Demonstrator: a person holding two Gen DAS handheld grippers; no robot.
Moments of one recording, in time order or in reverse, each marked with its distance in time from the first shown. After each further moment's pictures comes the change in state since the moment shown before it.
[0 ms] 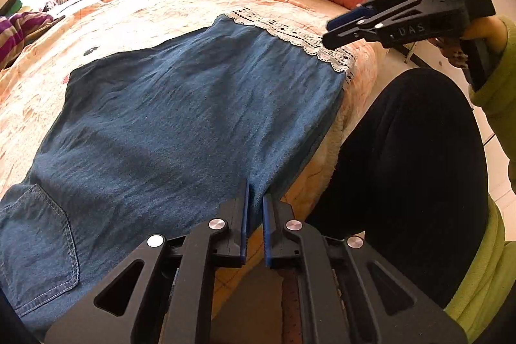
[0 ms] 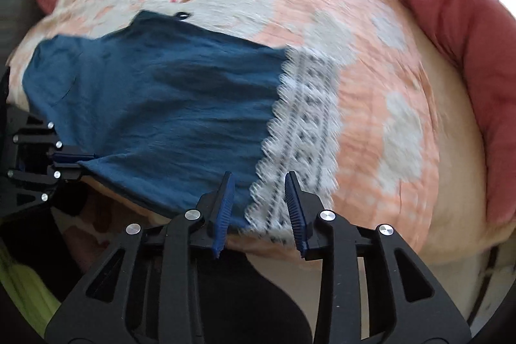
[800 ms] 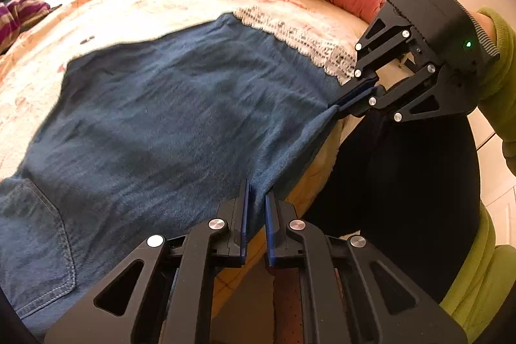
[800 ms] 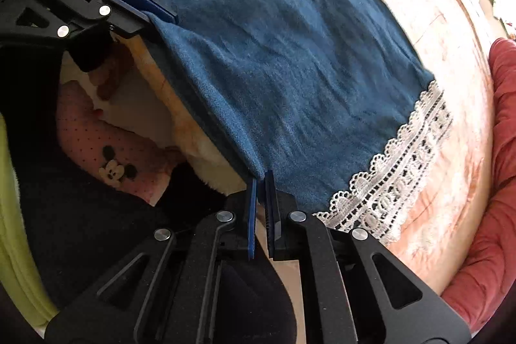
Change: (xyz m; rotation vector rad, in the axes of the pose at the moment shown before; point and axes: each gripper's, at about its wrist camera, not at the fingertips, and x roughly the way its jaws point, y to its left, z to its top) left arm 0.003 0.014 0.000 -0.036 0.023 -0.054; right arm 0.043 0.073 -0.015 -0.568 0.271 0.096
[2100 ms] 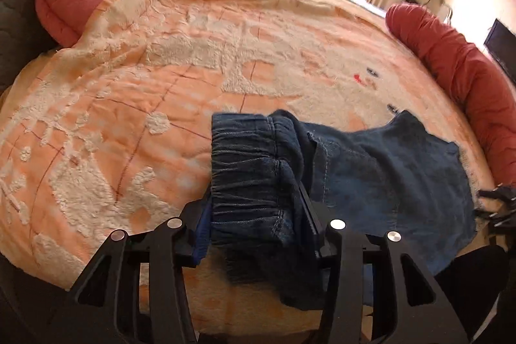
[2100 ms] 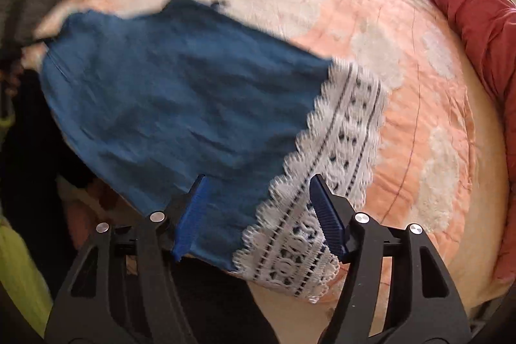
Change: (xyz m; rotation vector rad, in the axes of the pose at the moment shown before) left arm -0.143 0.180 -0.096 -0.750 -0.193 0.508; right arm -0.008 -0.081 -0.022 0.426 -0.234 0.015
